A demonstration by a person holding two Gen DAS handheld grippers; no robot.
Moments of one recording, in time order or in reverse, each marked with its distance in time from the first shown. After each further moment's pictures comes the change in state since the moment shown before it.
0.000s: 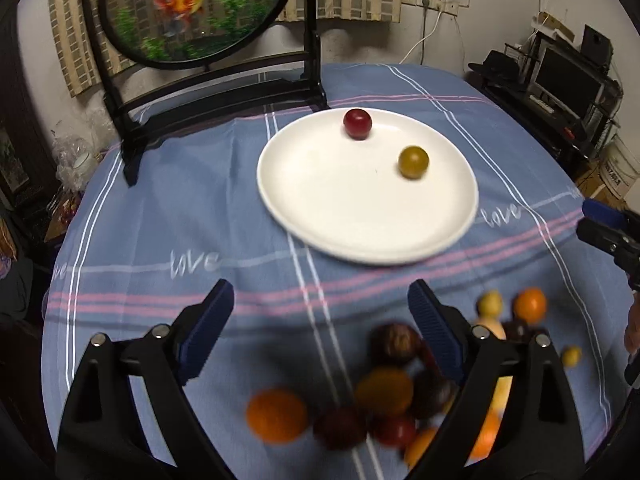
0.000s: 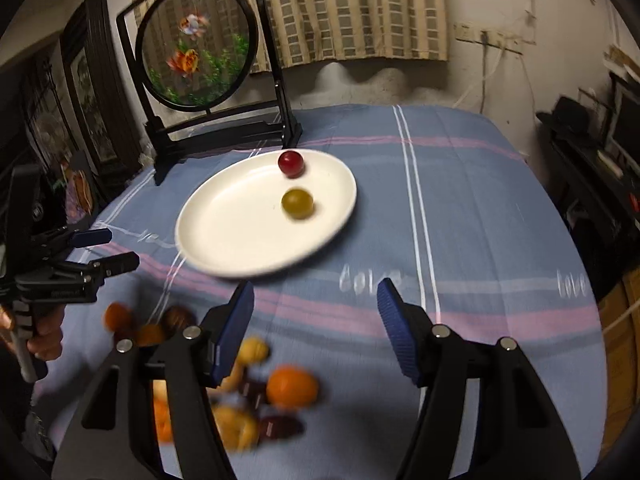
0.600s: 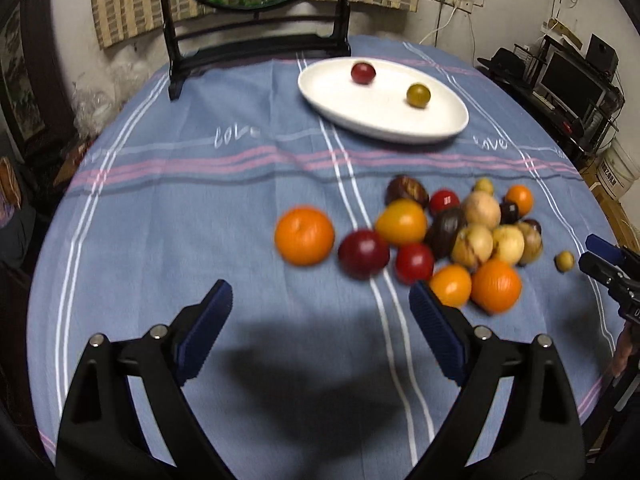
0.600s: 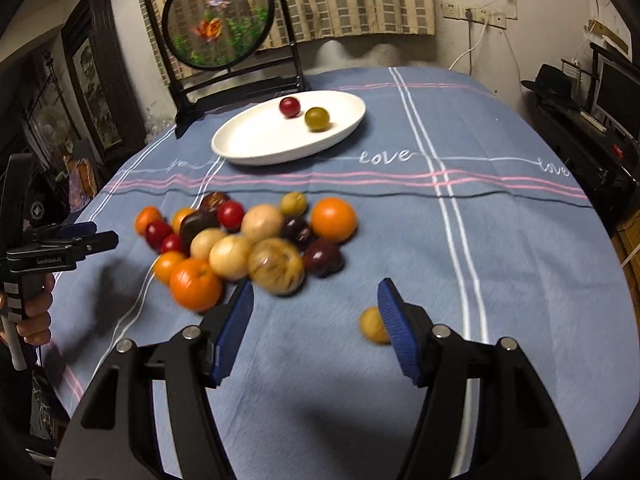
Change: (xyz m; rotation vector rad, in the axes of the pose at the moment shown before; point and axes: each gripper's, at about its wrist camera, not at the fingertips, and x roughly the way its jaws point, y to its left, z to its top) left arm -0.048 0.019 -0.122 -0.096 0.061 -0.003; right arm -0.047 0.040 -0.115 0.019 0.048 -0.012
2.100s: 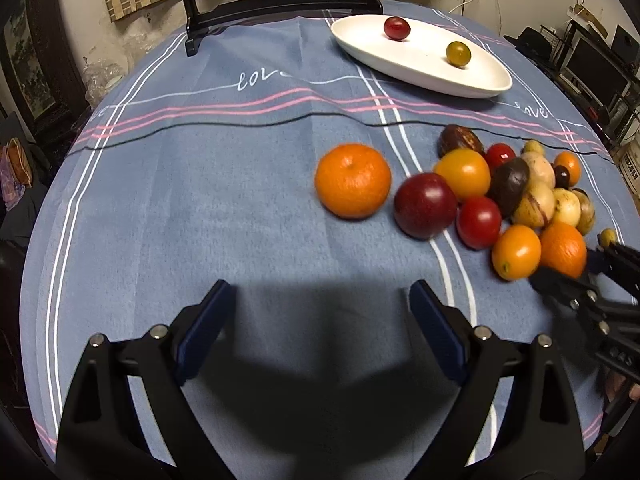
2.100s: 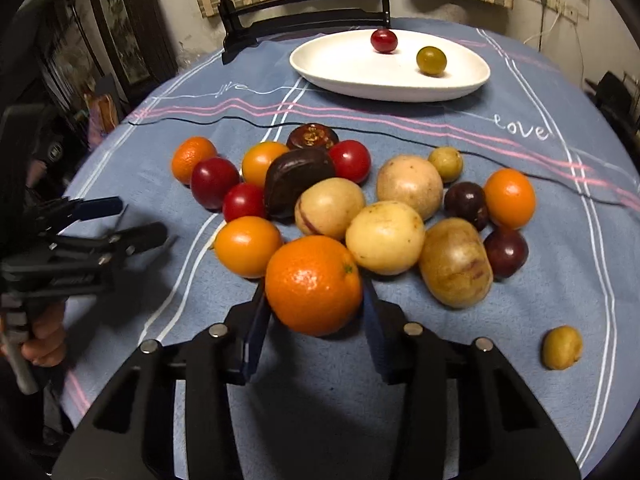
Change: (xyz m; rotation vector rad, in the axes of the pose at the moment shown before) left arm 0.039 0.025 -0.012 -0.021 0.092 0.074; right arm 0.086 0.092 0.009 -0.109 0.202 0.092
